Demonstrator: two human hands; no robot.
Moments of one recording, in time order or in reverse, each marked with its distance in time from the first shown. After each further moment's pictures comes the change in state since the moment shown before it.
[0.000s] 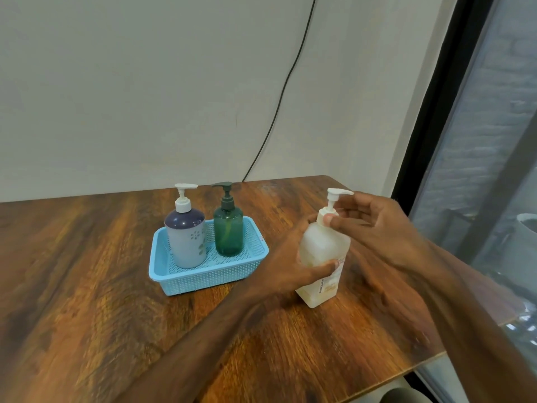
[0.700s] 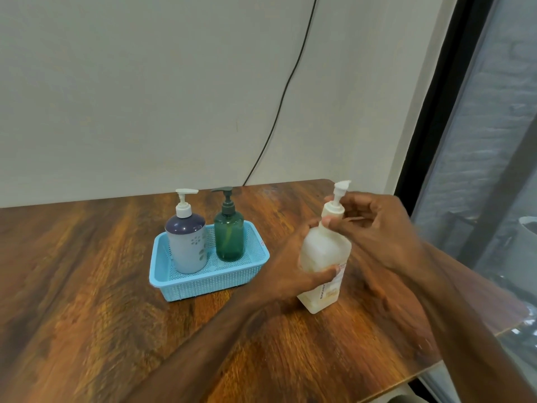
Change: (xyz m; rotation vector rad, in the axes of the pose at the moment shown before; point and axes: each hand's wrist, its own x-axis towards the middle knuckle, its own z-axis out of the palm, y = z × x) left_hand 0.000 0.000 0.000 0.039 -0.015 -0.019; right_hand 0.007 -0.002 0.003 -0.147 0.081 -0.141
